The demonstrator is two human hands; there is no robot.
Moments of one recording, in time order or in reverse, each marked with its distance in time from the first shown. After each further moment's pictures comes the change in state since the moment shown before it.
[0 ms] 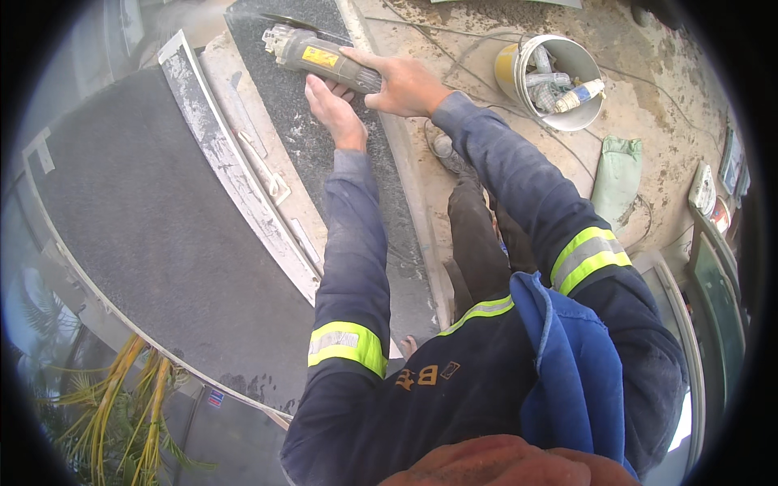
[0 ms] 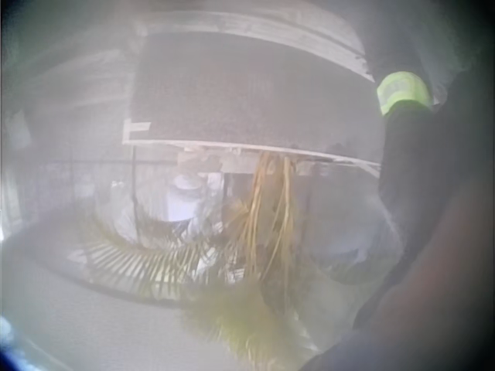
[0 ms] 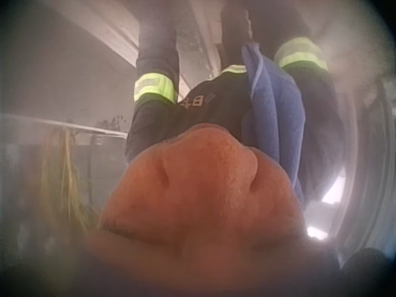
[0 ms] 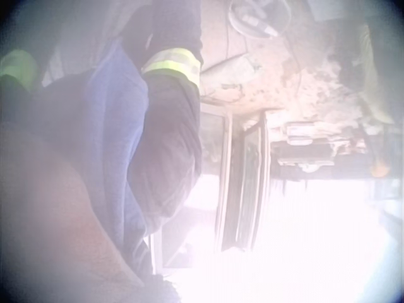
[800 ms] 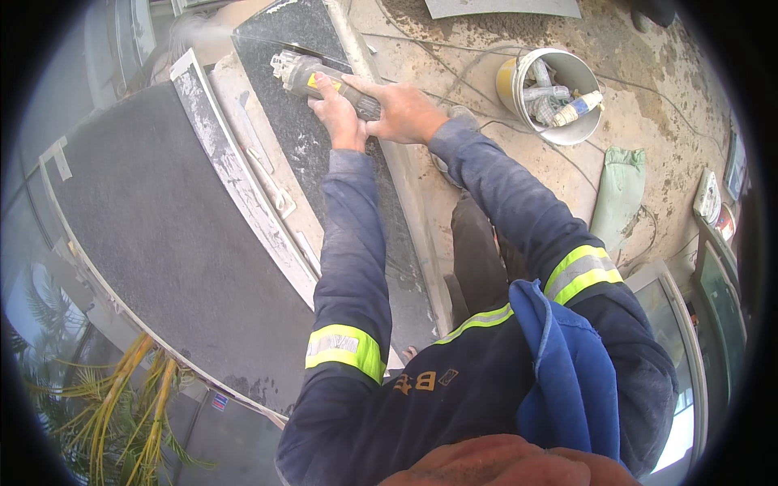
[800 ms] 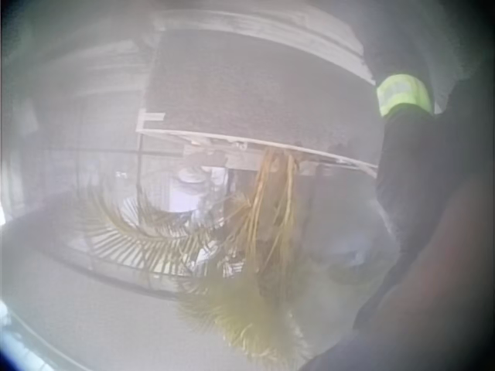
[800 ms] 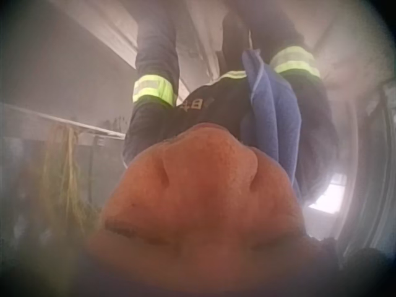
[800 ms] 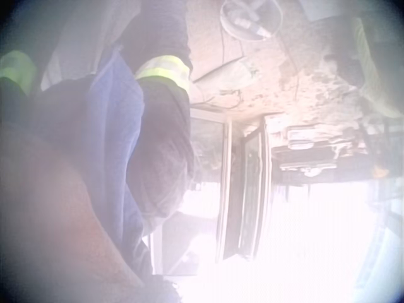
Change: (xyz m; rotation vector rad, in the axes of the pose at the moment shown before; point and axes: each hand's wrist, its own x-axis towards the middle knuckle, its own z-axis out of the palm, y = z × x) left_hand 0.026 0.009 0.032 -0.010 0.075 -0.144; right_hand -0.007 -0.012 -0.014 0.040 -0.089 0.076
